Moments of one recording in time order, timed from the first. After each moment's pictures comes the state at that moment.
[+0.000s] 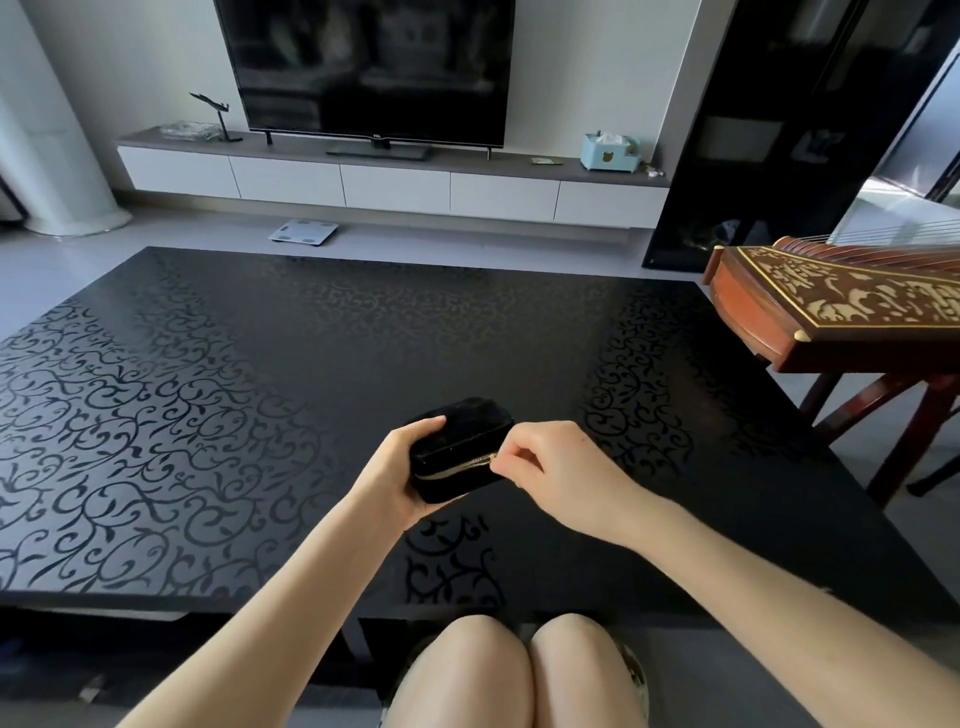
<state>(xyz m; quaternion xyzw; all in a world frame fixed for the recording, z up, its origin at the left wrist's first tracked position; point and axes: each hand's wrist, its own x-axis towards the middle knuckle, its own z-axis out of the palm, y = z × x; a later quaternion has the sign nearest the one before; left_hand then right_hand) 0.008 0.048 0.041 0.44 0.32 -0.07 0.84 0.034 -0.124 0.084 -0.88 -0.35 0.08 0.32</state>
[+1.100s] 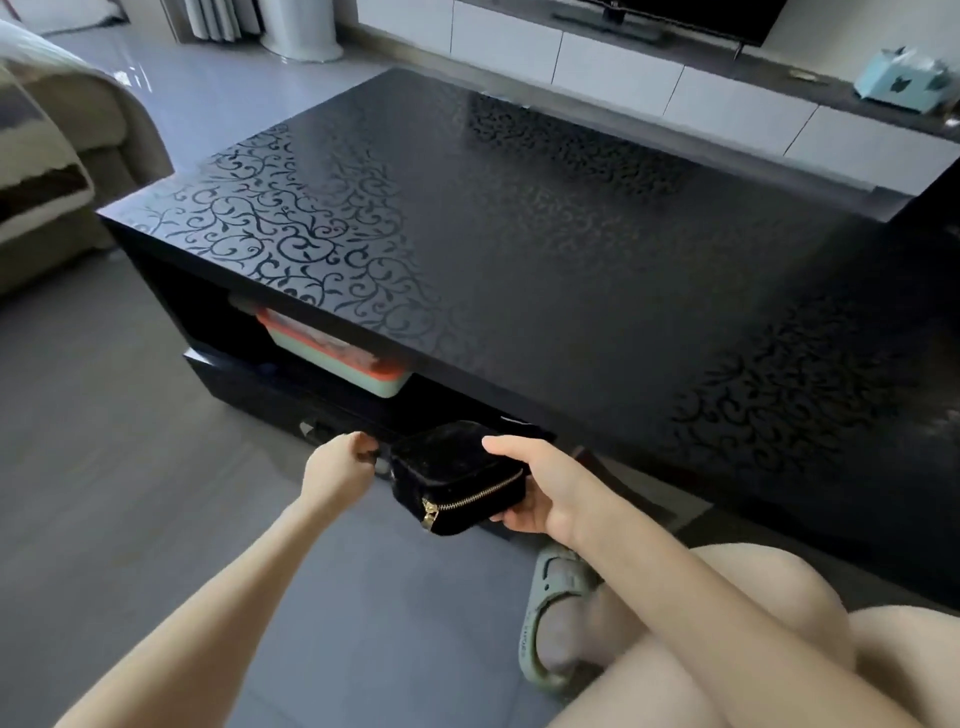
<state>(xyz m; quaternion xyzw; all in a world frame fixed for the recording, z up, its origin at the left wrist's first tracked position) -0.241 0.248 -0.180 0.87 0.41 0.01 0.28 -0.137 0.048 -0.049 -0.68 0.04 0.52 0.51</state>
